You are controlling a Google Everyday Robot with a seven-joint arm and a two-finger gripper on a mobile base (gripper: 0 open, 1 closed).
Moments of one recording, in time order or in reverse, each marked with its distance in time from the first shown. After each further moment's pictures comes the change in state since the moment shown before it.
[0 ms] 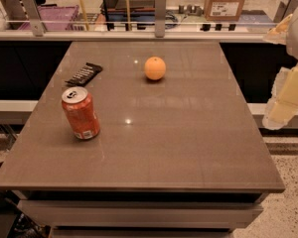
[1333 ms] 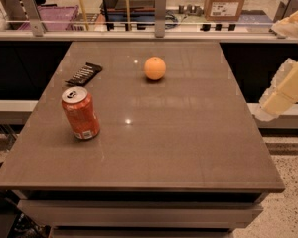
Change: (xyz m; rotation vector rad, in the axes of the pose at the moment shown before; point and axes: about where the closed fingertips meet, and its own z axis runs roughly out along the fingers) arm -0.011 -0.005 -0.015 0.075 -0.181 0.119
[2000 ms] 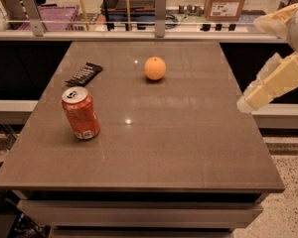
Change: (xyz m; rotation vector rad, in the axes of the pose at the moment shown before) arm -0.031 -0.002 0.013 -0.038 -0.240 -0.013
